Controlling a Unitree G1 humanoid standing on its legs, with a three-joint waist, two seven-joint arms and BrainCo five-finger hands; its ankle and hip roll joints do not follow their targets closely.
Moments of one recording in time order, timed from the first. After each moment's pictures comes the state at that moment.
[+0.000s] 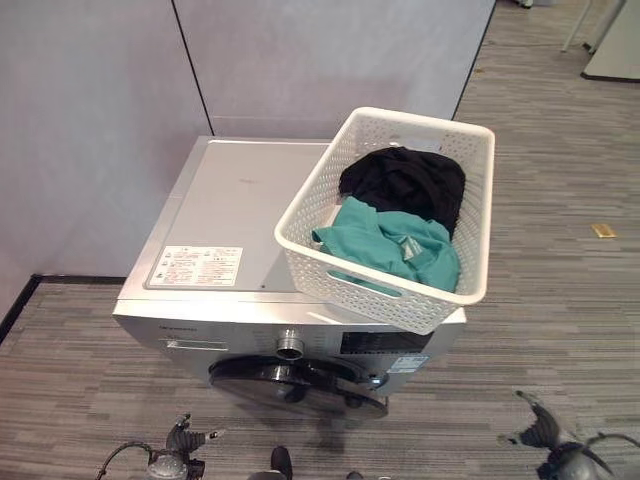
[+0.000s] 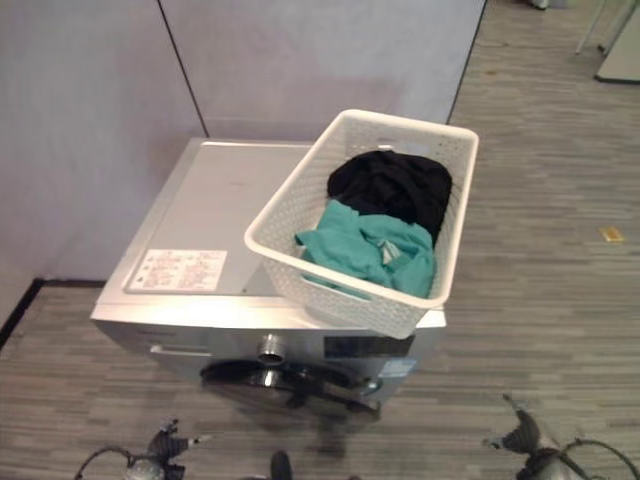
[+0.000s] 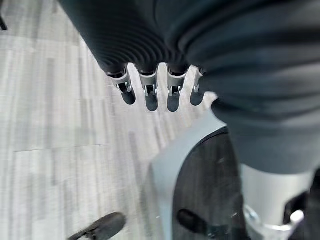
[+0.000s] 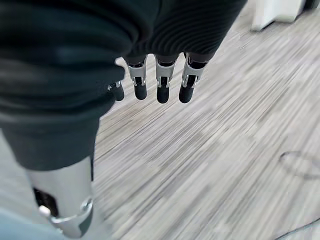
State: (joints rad) left arm -0.03 0.33 -0.14 1.22 -0.10 -0.11 0.14; right arm 0.31 -0.73 0.00 0.66 -0.37 -0.12 -0.16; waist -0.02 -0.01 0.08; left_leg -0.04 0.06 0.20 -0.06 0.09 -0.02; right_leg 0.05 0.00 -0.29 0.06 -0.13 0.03
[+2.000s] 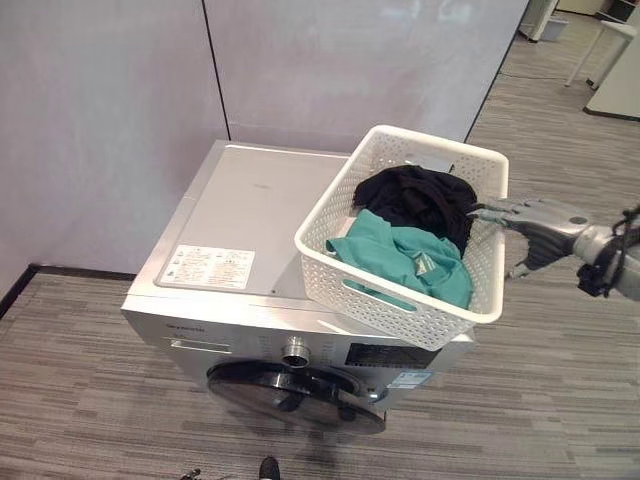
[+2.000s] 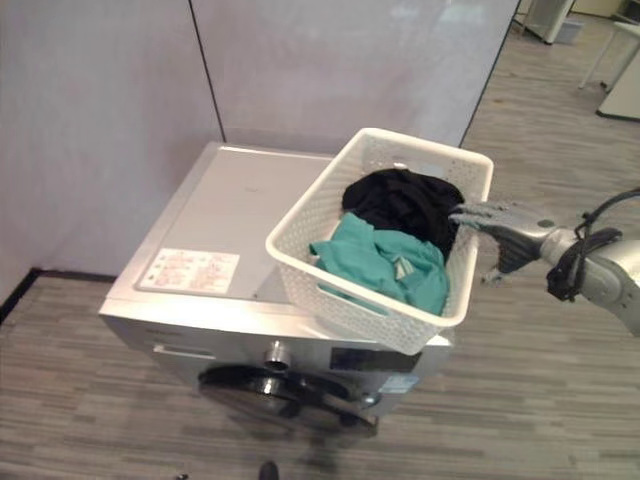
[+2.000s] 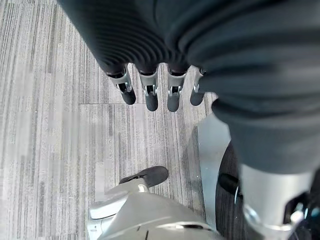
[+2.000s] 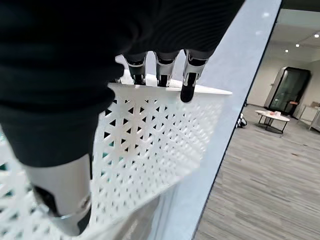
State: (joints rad) left arm 0.00 0.27 -0.10 1.35 -0.07 -0.06 0.02; right arm -0.59 -1.40 0.59 0.15 -0.33 -0.30 0.09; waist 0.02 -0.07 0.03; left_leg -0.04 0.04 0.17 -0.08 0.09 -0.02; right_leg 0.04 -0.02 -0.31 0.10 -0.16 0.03
